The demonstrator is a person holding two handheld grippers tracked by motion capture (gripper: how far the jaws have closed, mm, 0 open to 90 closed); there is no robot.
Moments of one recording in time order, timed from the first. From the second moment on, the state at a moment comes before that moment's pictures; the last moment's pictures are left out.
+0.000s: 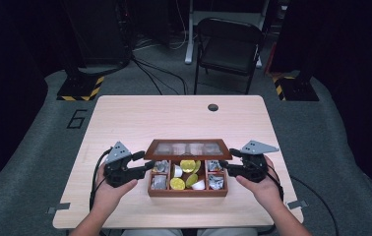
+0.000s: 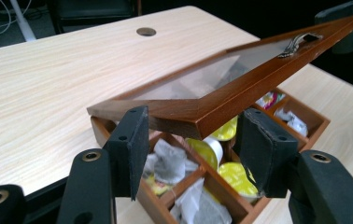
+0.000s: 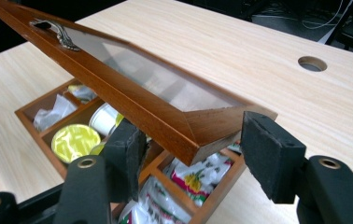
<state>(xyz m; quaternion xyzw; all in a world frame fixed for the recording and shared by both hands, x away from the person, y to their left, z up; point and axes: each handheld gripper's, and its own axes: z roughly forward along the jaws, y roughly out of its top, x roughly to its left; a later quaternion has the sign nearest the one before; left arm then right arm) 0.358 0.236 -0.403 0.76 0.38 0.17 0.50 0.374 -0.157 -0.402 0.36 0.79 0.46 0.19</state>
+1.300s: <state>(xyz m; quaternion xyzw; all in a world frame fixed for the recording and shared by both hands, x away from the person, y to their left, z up) 0.415 0.219 -0.397 0.74 0.41 0.22 0.49 0.429 -0.149 -0.379 0.40 0.76 0.48 0.20</state>
